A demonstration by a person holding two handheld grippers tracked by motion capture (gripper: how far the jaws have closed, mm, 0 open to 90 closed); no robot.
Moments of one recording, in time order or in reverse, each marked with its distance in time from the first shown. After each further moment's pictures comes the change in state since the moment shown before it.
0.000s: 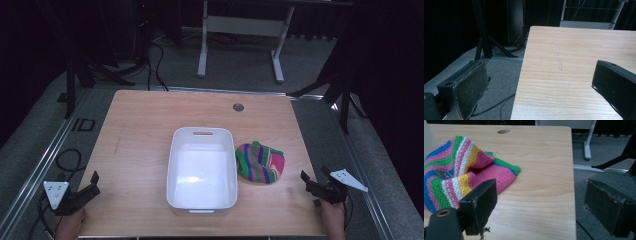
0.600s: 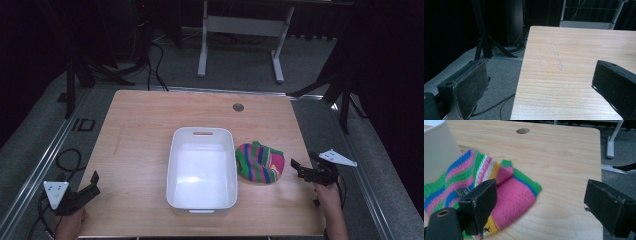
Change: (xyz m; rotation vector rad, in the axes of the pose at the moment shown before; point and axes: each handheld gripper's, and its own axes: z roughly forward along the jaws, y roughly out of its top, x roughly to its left) left arm 0.000 0.000 0.000 0.002 -0.001 -0.001; right arm 0.014 0.049 0.033 0.096 0.132 -0.055
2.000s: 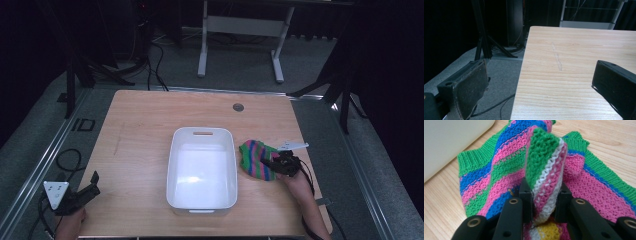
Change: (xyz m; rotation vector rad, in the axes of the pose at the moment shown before) left arm 0.000 0.000 0.000 -0.003 -0.001 0.001; right arm 0.050 0.009 0.089 0.313 0.252 -0.102
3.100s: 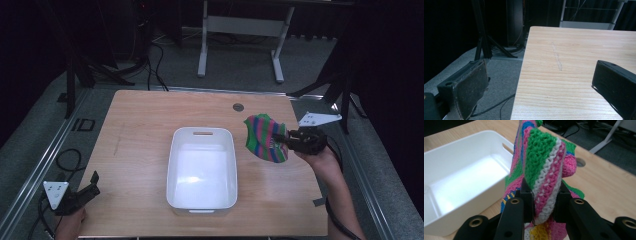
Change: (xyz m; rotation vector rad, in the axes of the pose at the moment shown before) left arm 0.000 0.000 0.000 -0.002 0.000 -0.002; right arm 0.036 0.100 -0.122 -0.146 0.030 -0.219
